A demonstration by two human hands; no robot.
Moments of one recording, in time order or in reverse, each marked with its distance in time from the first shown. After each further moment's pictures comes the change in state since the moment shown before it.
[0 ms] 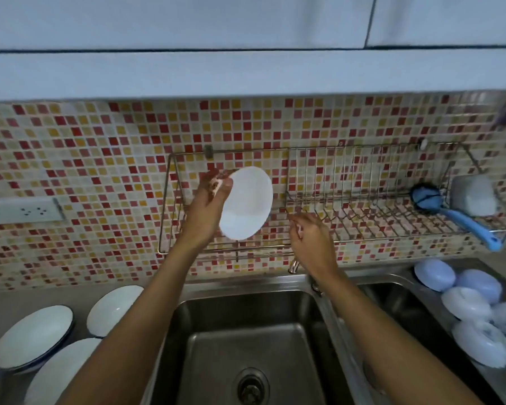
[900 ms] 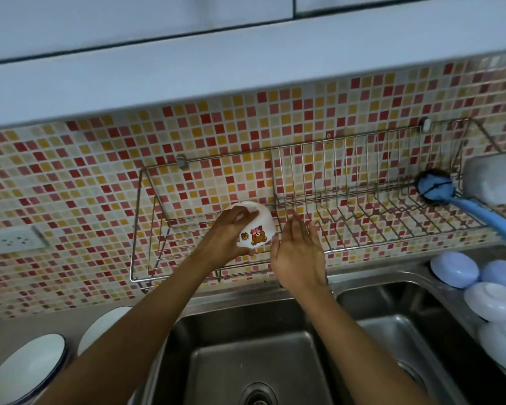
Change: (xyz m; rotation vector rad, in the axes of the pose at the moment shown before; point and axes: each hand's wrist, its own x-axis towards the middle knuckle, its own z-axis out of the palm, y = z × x) left_hand 0.046 -0.070 0.071 0.899 -0.419 0.450; right_hand 0.010 0.022 0.027 -0.429 -0.173 0.031
